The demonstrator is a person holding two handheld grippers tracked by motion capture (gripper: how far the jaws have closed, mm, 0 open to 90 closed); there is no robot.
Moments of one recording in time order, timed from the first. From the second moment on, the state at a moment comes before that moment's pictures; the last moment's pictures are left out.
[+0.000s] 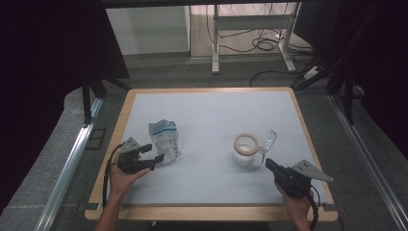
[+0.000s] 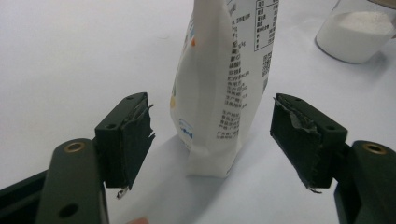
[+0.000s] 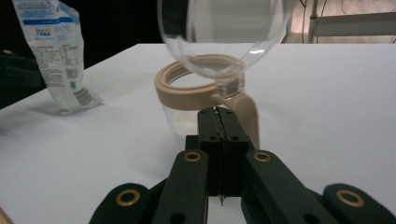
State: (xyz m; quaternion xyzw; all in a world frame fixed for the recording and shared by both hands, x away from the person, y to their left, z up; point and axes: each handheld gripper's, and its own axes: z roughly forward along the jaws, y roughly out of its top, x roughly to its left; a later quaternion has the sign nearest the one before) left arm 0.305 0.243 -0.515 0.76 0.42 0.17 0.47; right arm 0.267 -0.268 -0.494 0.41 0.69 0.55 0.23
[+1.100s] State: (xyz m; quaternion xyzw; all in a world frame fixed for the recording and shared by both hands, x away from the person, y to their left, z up) left arm 0.300 0.247 -0.522 0.76 0.43 0.16 0.45; right arm 0.294 -0.277 -0.484 0.43 0.67 0.54 0.26
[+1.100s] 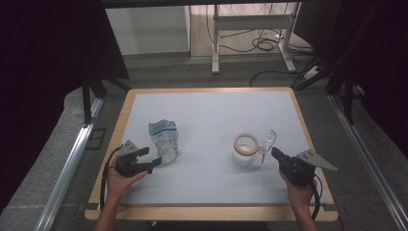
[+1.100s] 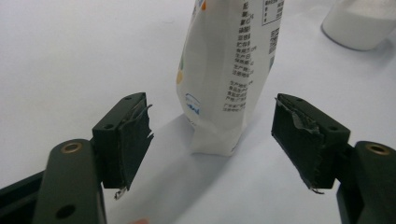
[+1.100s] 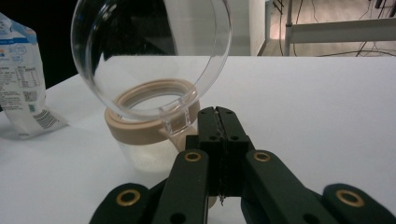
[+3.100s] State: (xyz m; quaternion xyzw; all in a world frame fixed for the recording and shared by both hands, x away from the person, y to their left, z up) left arm 0.305 0.244 -0.530 0.77 0.43 0.15 0.45; right arm 0.307 -0.226 -0.473 0.37 0.71 0.54 0.25
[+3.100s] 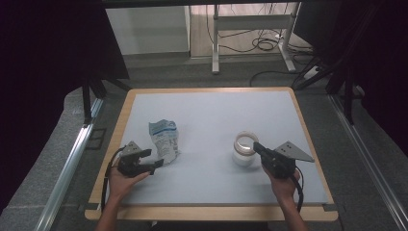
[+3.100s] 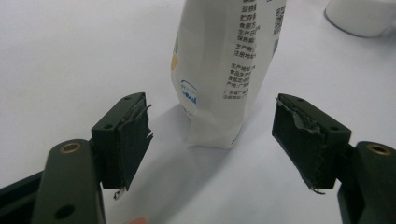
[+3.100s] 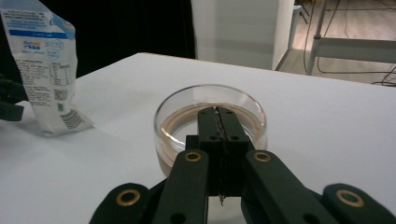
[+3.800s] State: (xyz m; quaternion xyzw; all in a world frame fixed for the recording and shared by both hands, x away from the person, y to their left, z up) left arm 0.304 0.245 -0.531 0.77 0.43 0.14 0.45; right arm 0.305 -0.253 -0.472 0.38 0.70 0.54 0.25
